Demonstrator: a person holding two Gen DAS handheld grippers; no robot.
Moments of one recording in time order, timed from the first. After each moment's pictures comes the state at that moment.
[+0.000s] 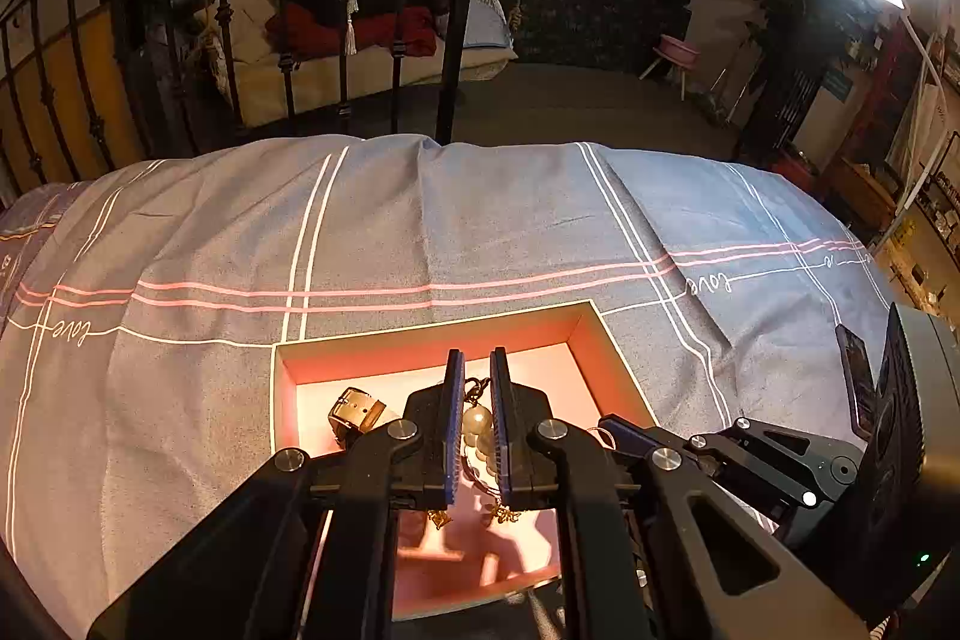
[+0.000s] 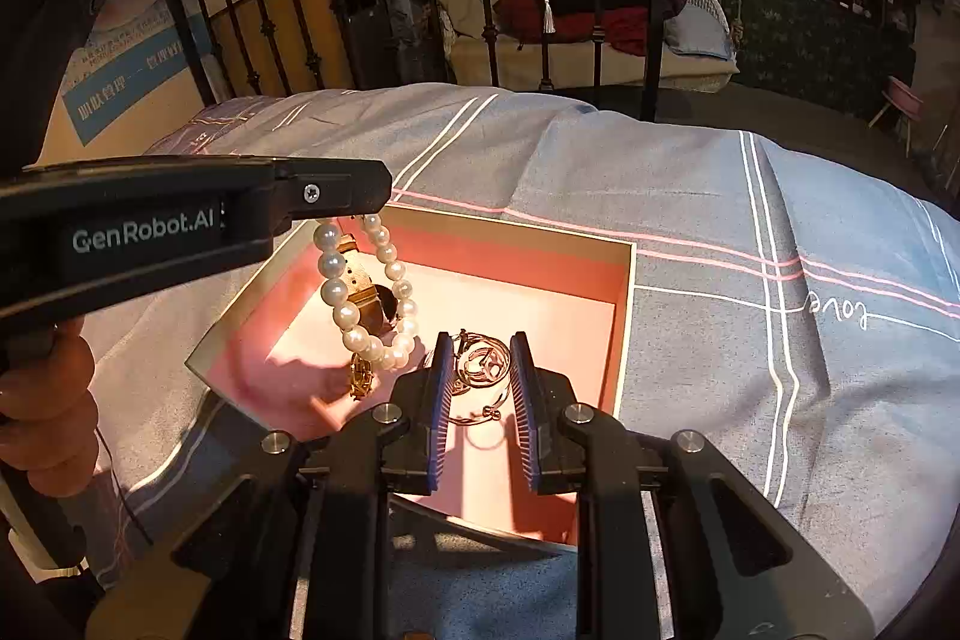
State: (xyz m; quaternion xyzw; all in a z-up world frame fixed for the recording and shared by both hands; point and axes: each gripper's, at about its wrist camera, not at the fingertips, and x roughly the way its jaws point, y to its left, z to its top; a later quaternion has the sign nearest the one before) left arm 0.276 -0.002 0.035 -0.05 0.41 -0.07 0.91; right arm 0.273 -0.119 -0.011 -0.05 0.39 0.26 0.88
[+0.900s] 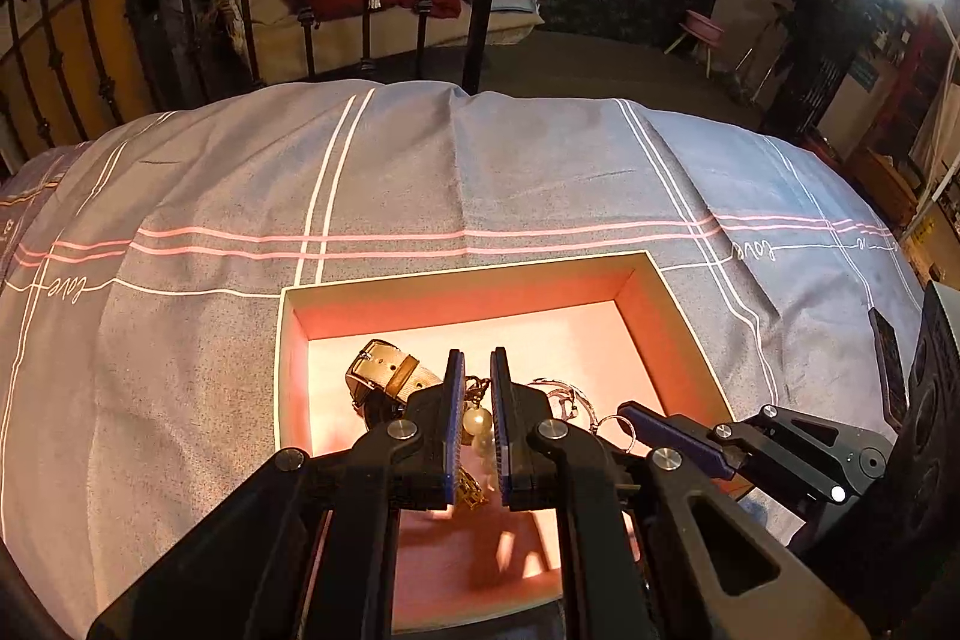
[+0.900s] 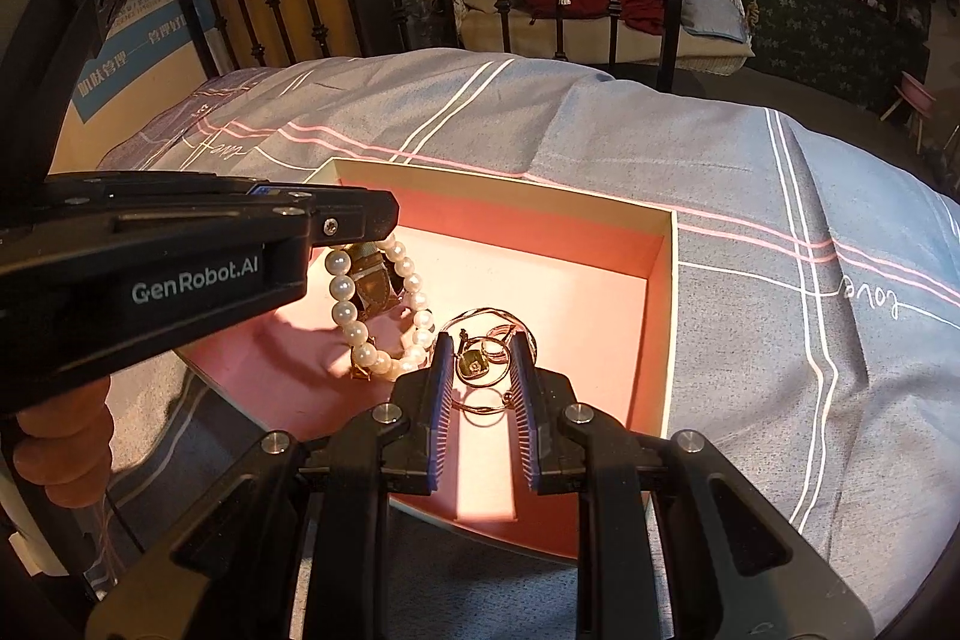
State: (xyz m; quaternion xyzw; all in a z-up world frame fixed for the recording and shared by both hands) left arm 0.280 0.010 0.002 -0.05 0.45 -0.04 0.89; right arm 0.277 -0.107 -0.031 -0.06 0.41 0.27 0.87
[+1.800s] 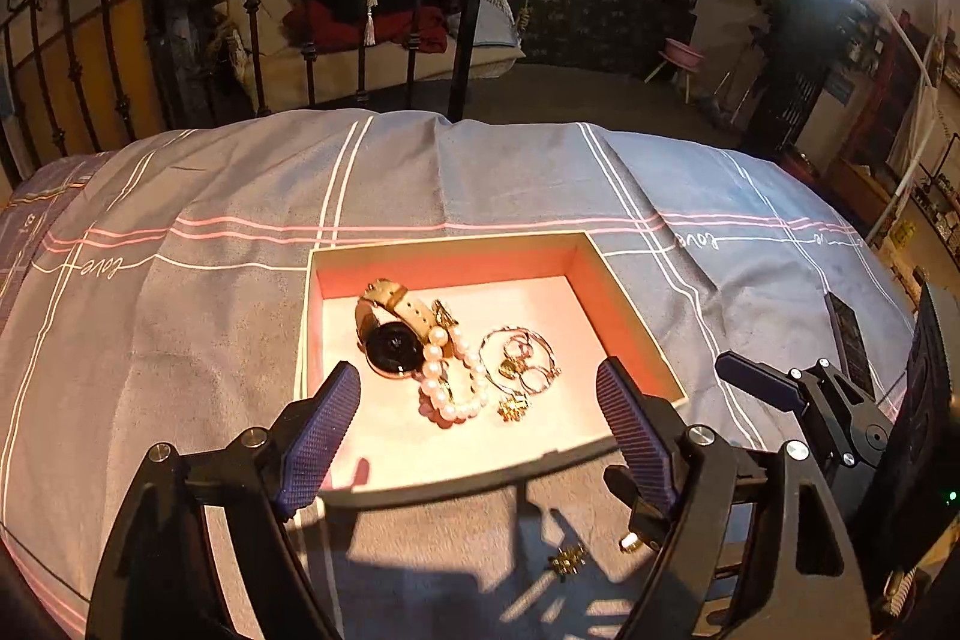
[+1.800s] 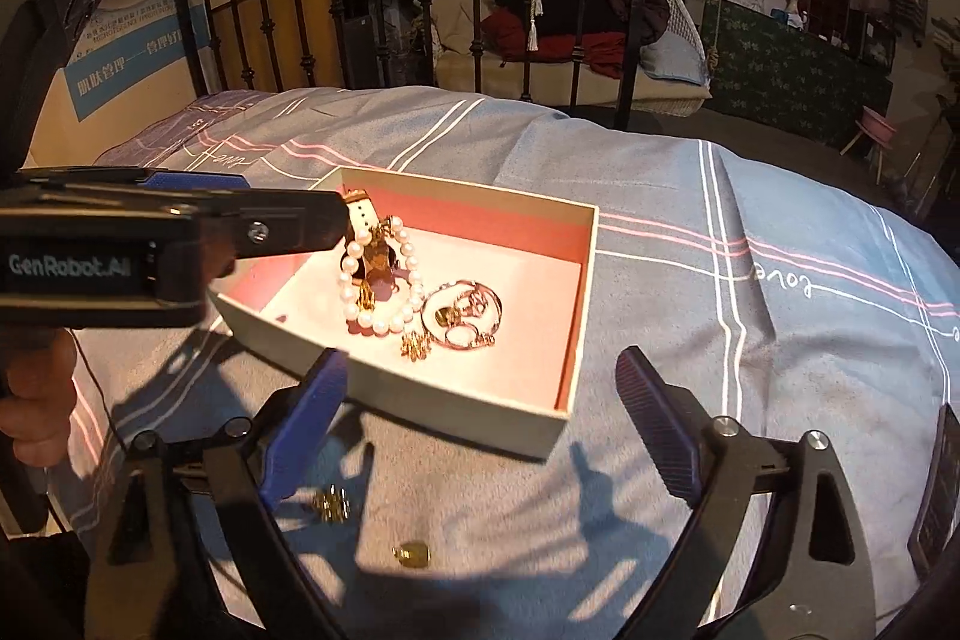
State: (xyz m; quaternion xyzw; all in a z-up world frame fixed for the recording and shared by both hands) left arm 0.199 0.005 0.030 -0.05 0.40 -0.07 0.91; right arm 0.198 -0.154 -0.014 -0.08 0.36 0.22 0.90
